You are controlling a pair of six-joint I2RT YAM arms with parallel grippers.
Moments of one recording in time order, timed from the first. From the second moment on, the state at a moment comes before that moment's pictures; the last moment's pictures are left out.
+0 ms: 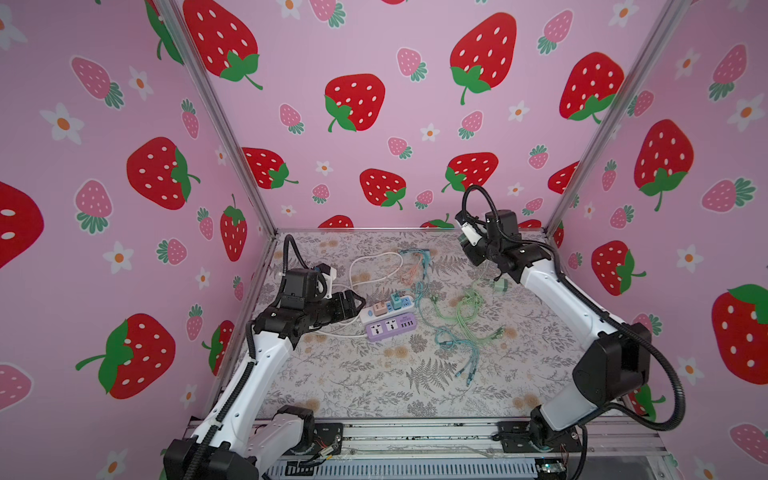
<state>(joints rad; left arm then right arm) -0.16 1.06 0.94 -0.67 0.48 -0.44 0.47 1.58 1.48 -0.44 0.06 -0.47</state>
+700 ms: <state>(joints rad) -0.33 1.18 1.07 -0.43 0.81 -0.57 0.66 1.36 1.25 -0.38 -0.25 -0.49</state>
